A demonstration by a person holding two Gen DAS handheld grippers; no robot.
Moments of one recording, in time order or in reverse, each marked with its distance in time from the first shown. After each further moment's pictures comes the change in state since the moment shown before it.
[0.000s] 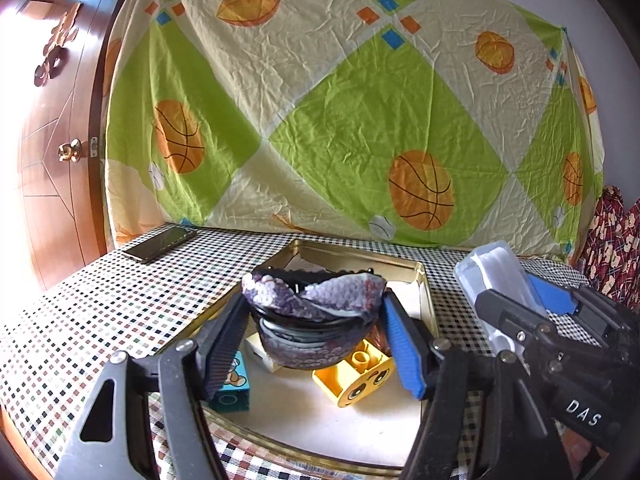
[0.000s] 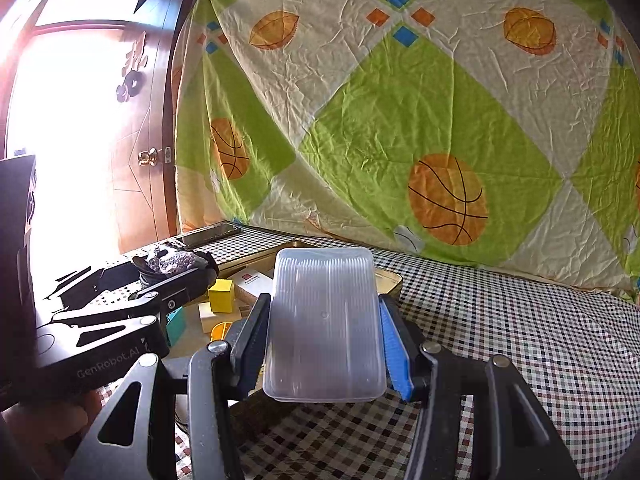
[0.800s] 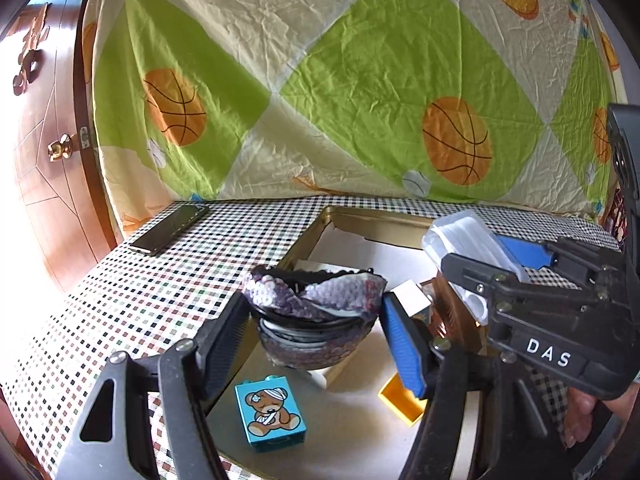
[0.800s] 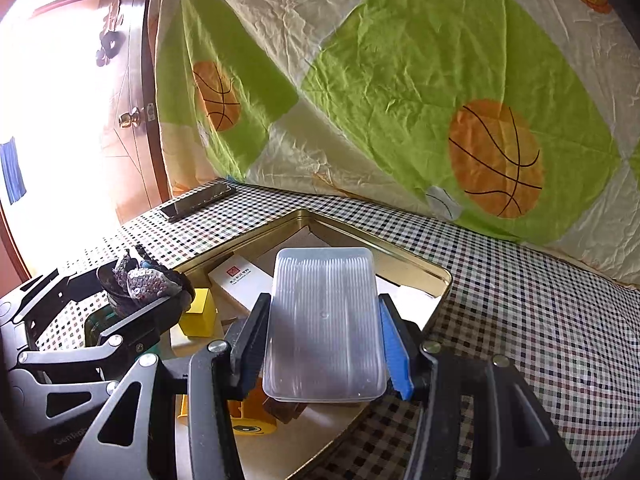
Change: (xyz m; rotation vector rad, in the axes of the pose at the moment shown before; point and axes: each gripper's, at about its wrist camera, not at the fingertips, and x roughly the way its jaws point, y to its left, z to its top) left arm 0.057 0.021 0.013 0.090 0.188 0.070; right arm 0.109 0.004 0.025 0.013 0.239 0.045
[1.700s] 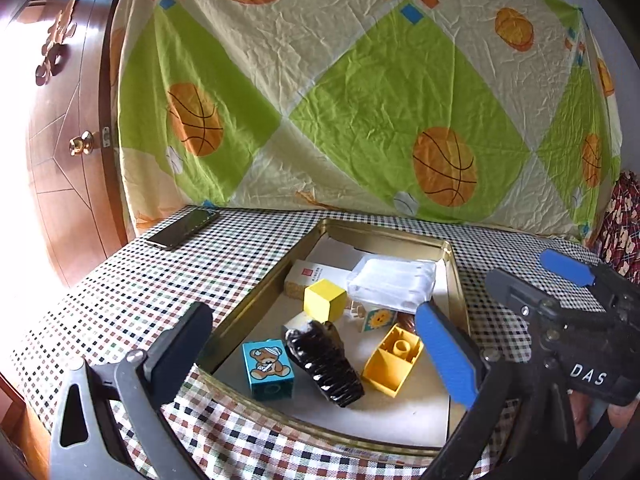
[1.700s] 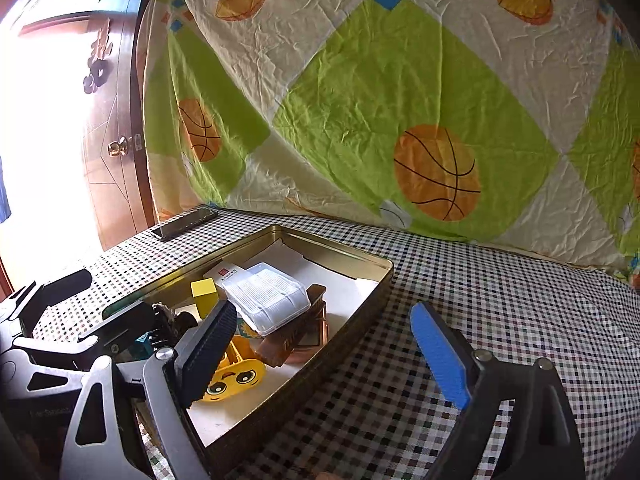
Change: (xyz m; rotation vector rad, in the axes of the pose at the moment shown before) left arm -0.062 -0.004 -0.008 -0.063 -0.077 0.004; right arm -0.090 -0.010 -0.027 0.056 -0.146 -0.109
